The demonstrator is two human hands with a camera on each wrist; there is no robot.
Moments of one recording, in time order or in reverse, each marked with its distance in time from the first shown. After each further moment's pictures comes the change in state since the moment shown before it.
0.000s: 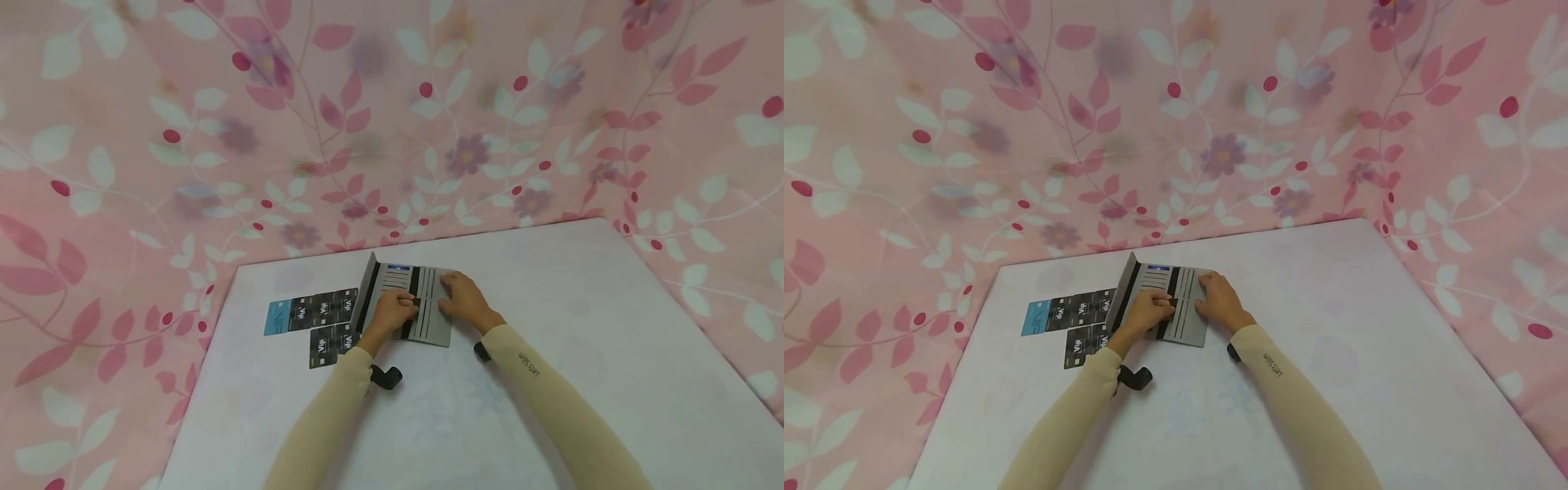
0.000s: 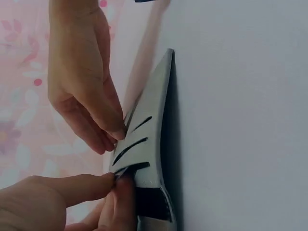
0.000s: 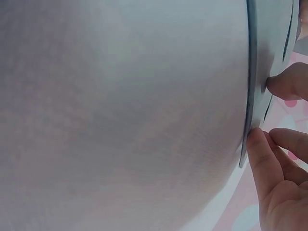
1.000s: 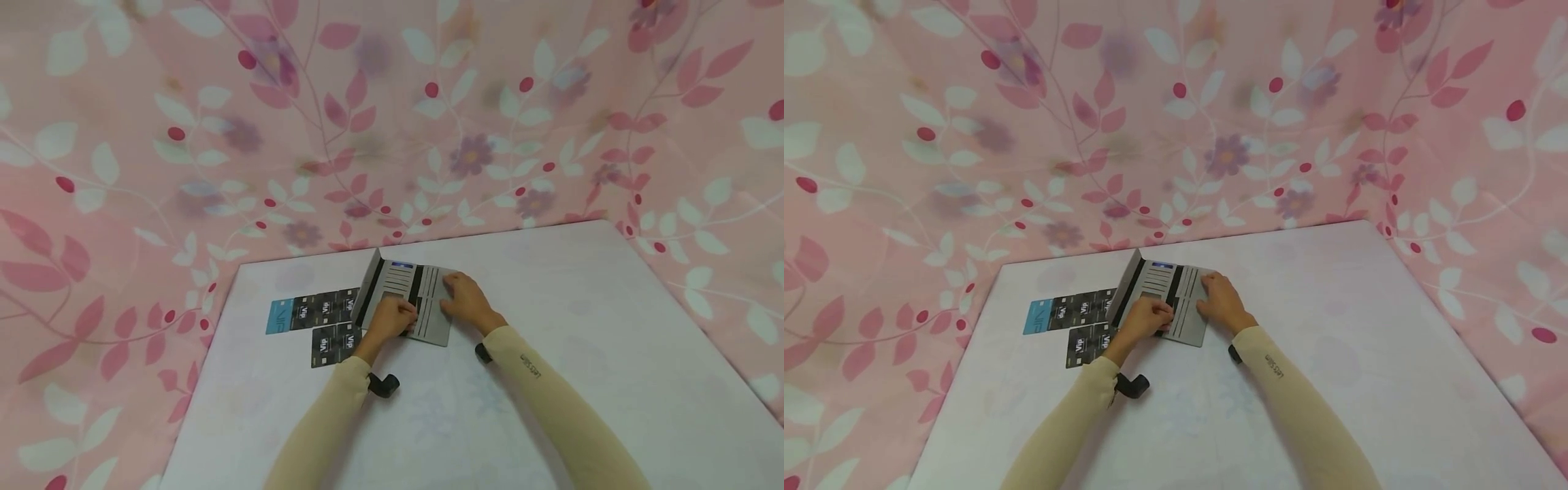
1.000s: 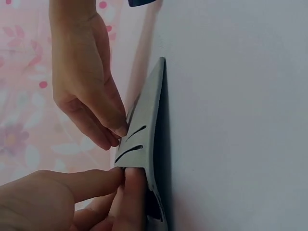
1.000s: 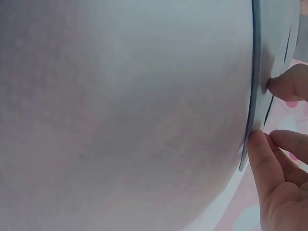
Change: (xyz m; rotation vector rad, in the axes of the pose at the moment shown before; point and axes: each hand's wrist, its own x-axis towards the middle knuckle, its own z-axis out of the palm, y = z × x) left_hand -0.015 -0.001 -0.013 0.053 -0.123 0.036; right_hand 0.000 -0.004 0.000 -0.003 0.011 0.012
